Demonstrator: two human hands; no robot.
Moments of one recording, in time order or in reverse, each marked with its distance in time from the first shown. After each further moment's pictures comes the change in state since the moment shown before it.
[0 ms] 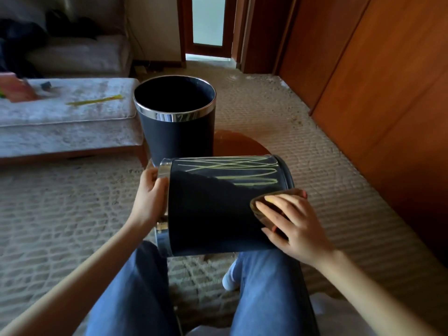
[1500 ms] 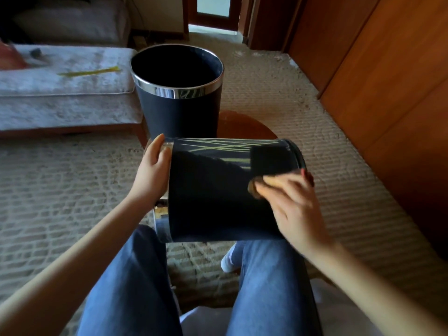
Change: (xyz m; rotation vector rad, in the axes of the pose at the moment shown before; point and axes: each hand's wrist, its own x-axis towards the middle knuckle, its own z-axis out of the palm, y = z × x) left_hand 0.022 0.003 0.004 0.090 -0.030 0.033; right_hand 0.041 -0.025 0.001 0.120 0.110 0.204
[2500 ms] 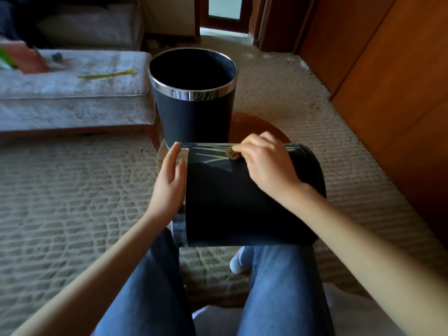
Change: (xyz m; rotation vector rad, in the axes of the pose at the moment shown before) left_hand -0.037 0.000 -0.004 0.009 0.004 0.079; right_hand 0.100 -0.016 0.046 -0.006 -0.173 0.001
